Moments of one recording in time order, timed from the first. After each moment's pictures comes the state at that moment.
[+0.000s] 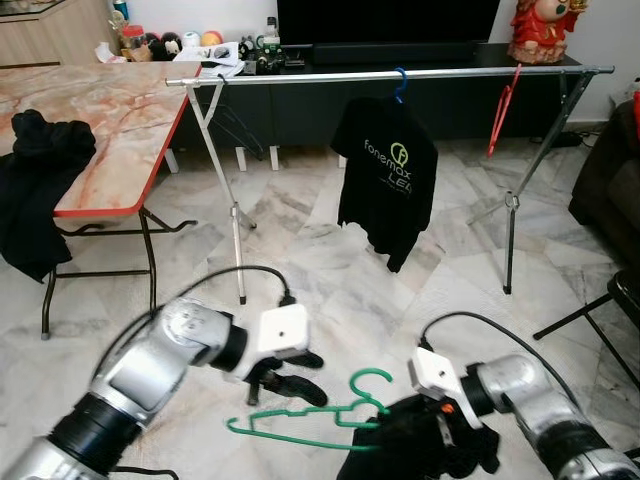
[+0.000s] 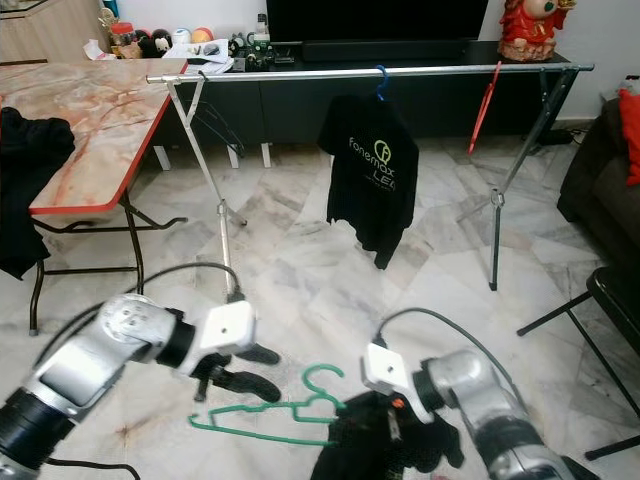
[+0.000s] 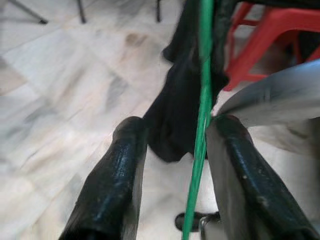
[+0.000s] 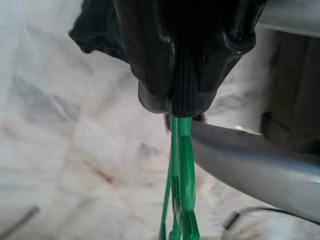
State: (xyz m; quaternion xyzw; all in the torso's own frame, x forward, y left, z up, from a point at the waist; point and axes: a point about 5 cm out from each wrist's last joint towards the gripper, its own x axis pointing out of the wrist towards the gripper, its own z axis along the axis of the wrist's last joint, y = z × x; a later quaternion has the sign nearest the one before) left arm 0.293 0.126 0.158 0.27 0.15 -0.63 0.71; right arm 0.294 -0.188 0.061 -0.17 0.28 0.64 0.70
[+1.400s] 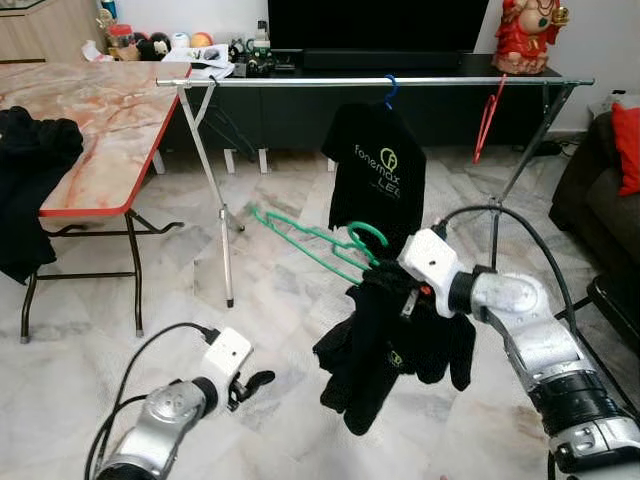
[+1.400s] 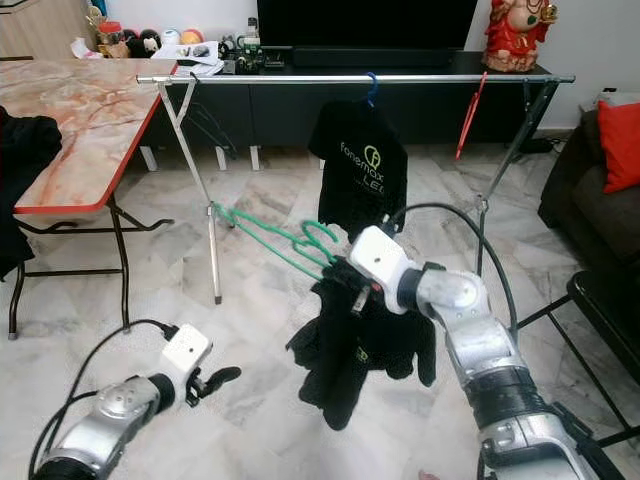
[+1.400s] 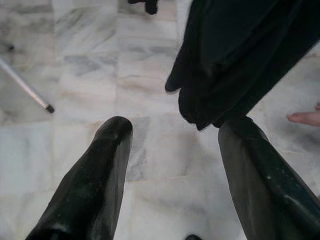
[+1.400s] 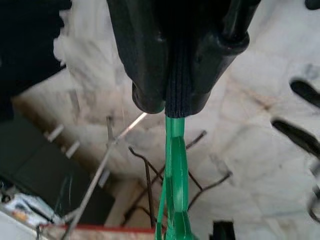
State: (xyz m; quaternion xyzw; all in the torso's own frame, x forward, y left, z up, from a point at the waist) left arm 0.299 0.162 0.038 0.17 0.20 -0.27 0.93; right arm 0.355 -0.139 0.187 -0.25 0.03 0.46 0.85
